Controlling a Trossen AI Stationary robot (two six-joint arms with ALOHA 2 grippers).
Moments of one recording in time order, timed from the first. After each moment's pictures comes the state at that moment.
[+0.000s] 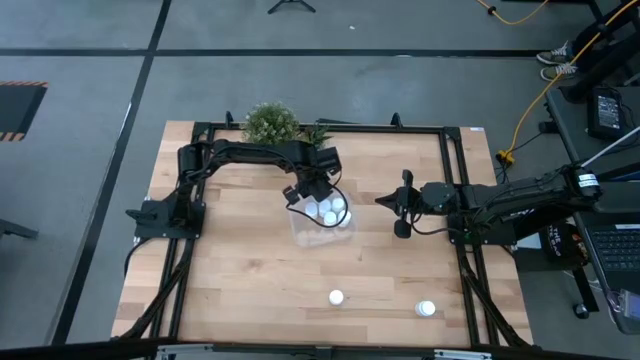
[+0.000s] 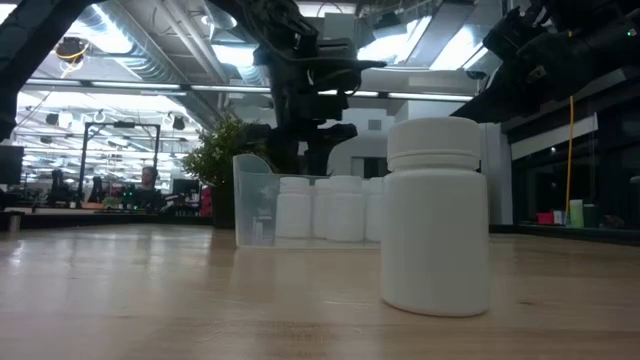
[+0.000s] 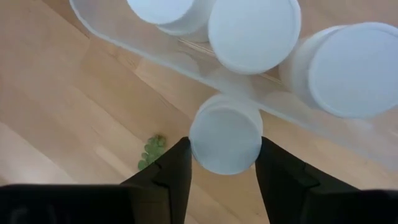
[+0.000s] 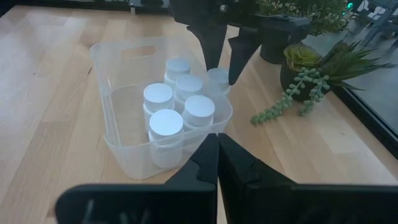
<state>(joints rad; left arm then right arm) 0.25 2.01 1.58 -0.87 0.02 1.16 0.06 0.86 0.35 0.10 0.26 0.00</state>
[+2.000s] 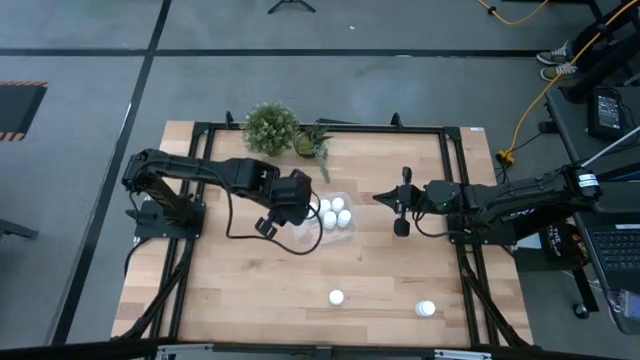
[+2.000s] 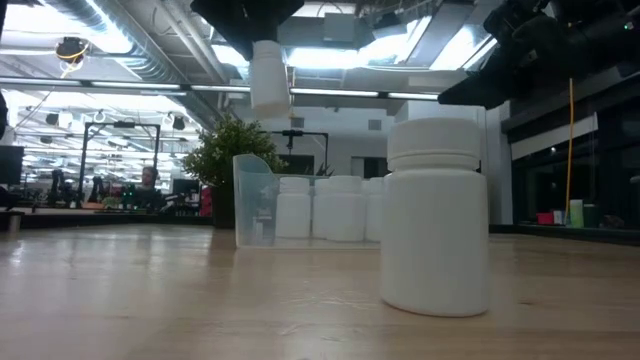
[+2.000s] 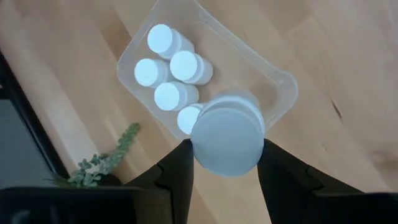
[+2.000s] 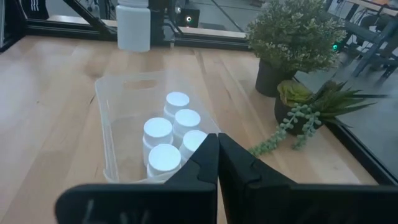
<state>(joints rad) -0.09 1.61 1.58 -1.13 -0.13 0.54 0.06 0.86 0.35 0.22 0.26 -0.06</state>
